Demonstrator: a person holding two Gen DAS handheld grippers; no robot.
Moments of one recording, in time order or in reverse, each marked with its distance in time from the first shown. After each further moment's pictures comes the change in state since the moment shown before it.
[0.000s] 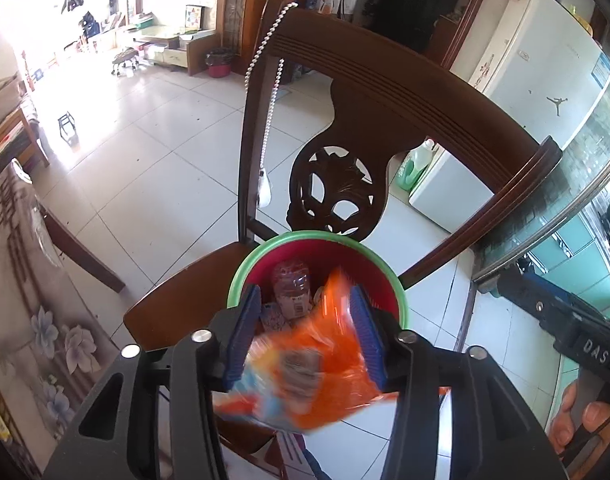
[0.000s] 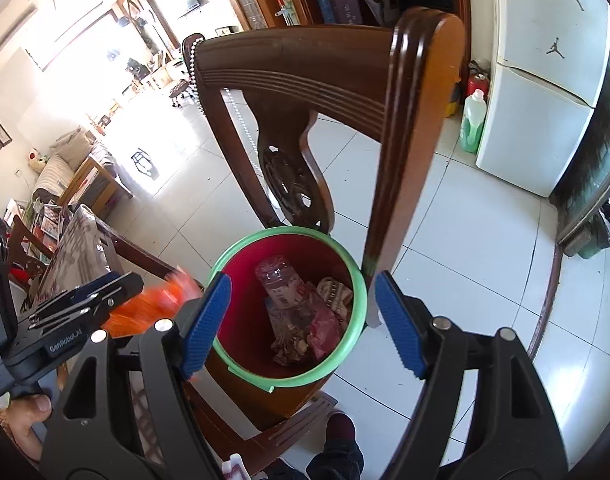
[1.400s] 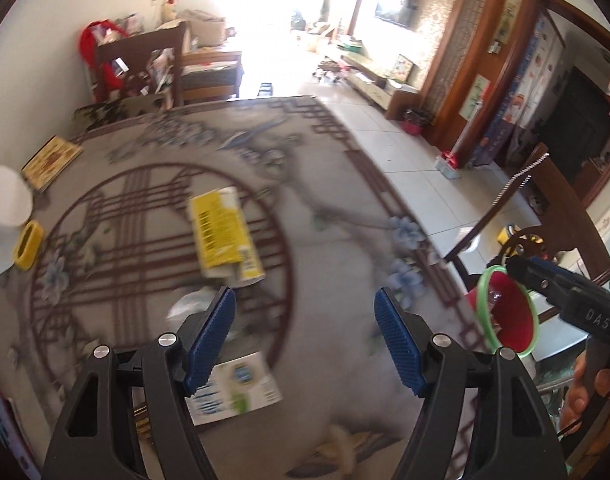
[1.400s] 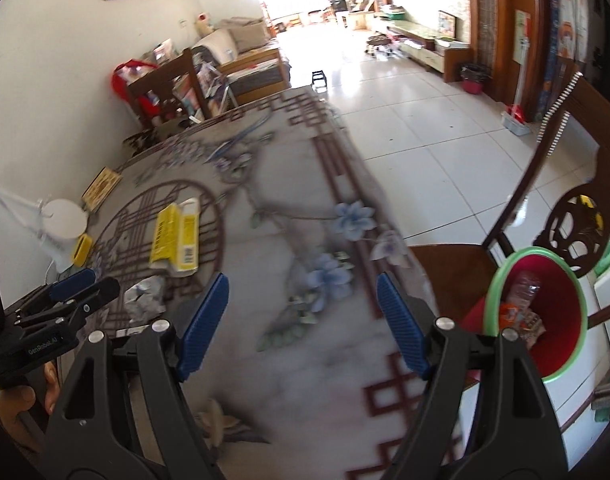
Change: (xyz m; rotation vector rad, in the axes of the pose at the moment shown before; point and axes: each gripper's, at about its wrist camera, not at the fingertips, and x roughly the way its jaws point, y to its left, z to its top) left arm -0.250 0.299 -0.245 -0.543 -0.190 0.387; right arm -0.017 0.371 -0.156 -0.613 0.133 0.379
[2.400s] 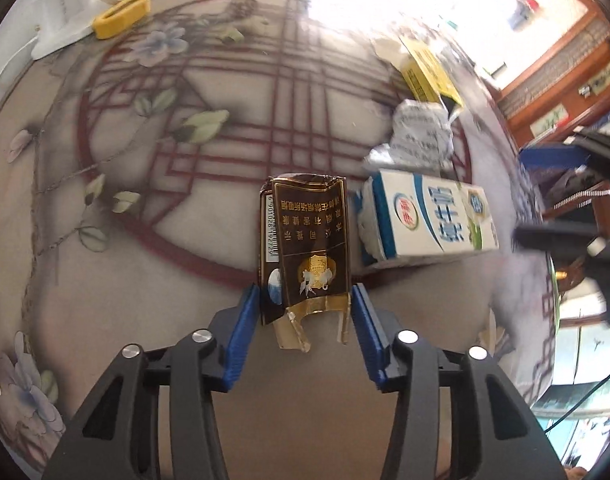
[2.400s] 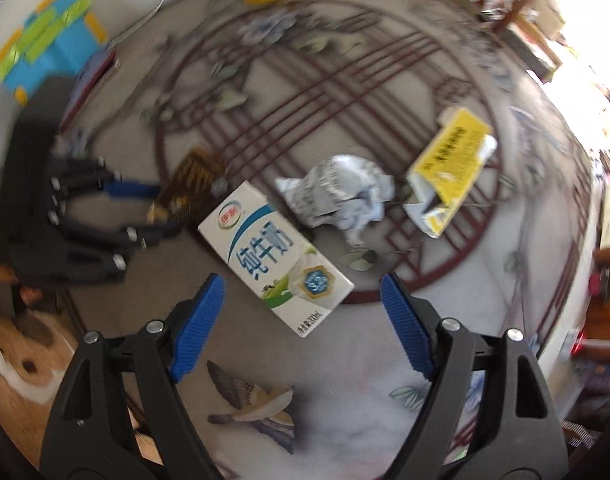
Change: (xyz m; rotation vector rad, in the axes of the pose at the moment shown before) left arm 0.029 0.164 -0.150 -0.362 0.231 0.035; right arm 0.125 0.247 -0.069 -1.055 0.537 0.223
